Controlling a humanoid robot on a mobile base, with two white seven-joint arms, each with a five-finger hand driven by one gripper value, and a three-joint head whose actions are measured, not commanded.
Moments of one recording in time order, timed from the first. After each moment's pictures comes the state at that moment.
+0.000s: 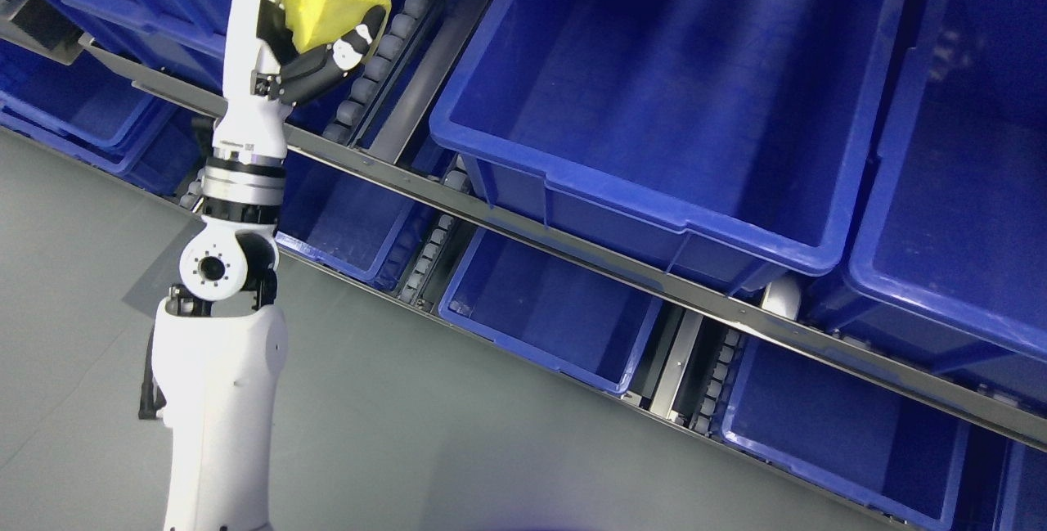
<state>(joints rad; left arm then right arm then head) -0.45 0.00 0.01 -1.55 0.05 -0.32 -0.21 0.00 0.00 -0.09 0.00 0.00 -0.10 -0.03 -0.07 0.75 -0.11</state>
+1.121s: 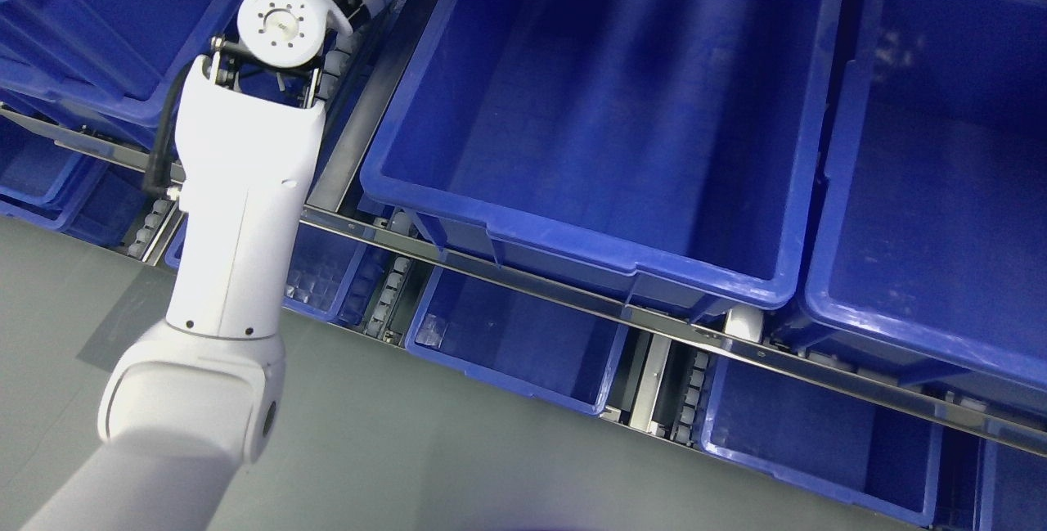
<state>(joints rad) -0.99 0.00 -0.25 -1.29 -0.26 0.01 -0.63 0.00 0.00 -0.09 0.00 0.00 -0.09 -0.03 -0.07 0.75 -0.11</state>
